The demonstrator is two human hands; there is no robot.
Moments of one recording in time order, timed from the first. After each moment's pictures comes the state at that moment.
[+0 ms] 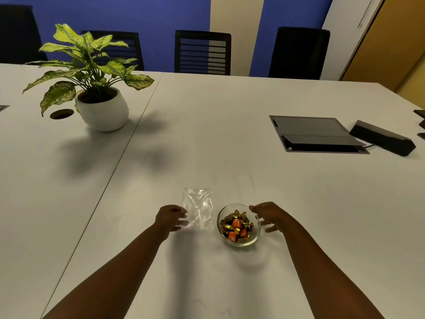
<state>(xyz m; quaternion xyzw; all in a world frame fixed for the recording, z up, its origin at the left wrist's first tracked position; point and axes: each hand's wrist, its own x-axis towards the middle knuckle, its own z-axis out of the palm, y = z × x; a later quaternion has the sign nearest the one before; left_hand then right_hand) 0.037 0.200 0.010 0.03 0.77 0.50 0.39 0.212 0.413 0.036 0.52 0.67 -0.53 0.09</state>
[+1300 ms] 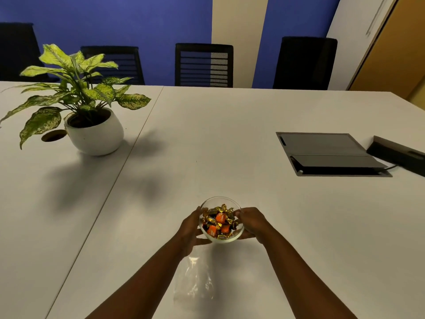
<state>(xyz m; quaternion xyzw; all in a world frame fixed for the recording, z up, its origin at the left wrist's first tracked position) 0.005 0.299 0.031 0.01 0.62 0.61 0.50 0.106 0.434 0.056 0.49 0.63 -0.61 0.00</state>
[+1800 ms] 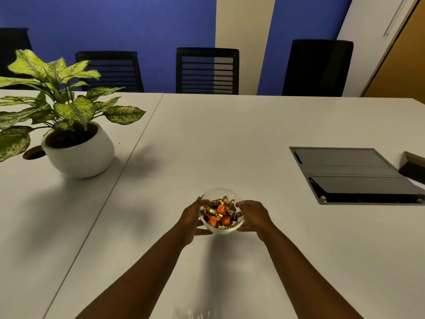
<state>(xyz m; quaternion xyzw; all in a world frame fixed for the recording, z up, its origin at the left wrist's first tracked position) -0.109 0.395 0.036 0.01 0.65 0.60 0.47 -0.003 0.518 0.051 0.48 0.66 -0.58 -0.05</state>
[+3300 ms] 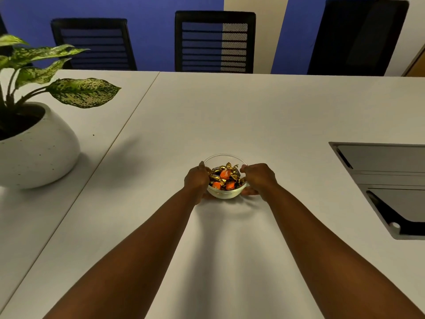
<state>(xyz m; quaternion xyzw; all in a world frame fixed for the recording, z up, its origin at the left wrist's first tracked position) -0.263 0.542 -0.028 0.02 0.78 0.54 0.33 -0.178 0.646 -0.016 0.50 0.68 -0.52 -0.07</state>
